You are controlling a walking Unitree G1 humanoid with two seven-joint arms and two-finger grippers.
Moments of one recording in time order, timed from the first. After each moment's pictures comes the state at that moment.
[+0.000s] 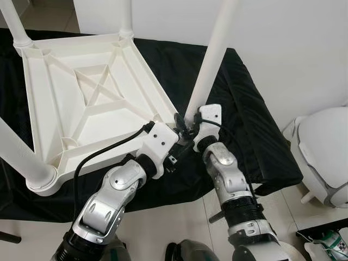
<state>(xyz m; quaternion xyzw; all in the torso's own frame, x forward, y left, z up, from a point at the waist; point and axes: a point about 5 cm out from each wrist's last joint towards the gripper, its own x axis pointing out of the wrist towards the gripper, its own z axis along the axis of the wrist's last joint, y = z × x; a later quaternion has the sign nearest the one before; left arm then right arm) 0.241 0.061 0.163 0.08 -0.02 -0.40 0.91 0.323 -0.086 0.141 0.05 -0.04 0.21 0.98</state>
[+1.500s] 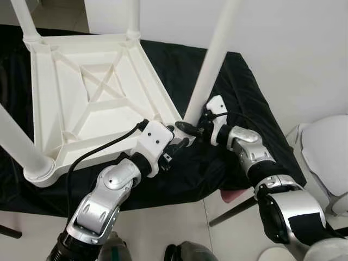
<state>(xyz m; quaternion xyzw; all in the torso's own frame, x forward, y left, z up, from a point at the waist) 0.241 0.069 0.167 0.09 -0.03 -0.39 0.92 0.359 -0.121 0.131 -0.04 0.02 0.45 0.89</state>
